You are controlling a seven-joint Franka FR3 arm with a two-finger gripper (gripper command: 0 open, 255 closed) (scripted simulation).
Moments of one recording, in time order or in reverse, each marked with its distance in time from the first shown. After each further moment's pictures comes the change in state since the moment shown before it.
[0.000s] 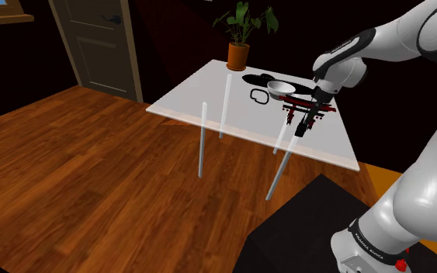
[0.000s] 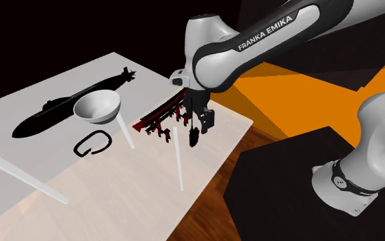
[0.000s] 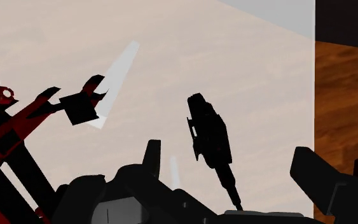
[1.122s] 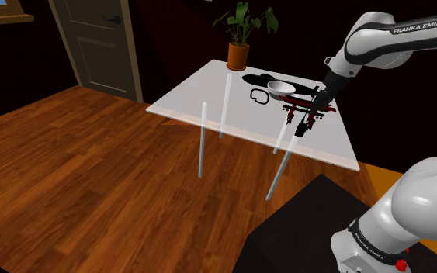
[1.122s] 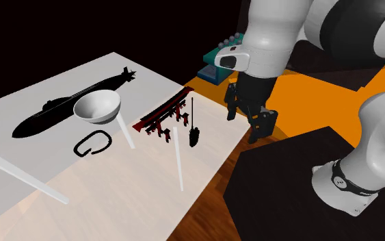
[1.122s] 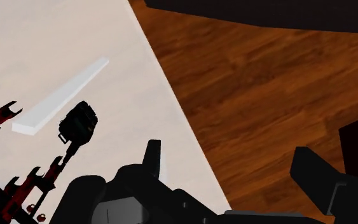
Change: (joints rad) arm -0.046 -0.670 0.284 -0.302 -0.399 -0.220 0.704
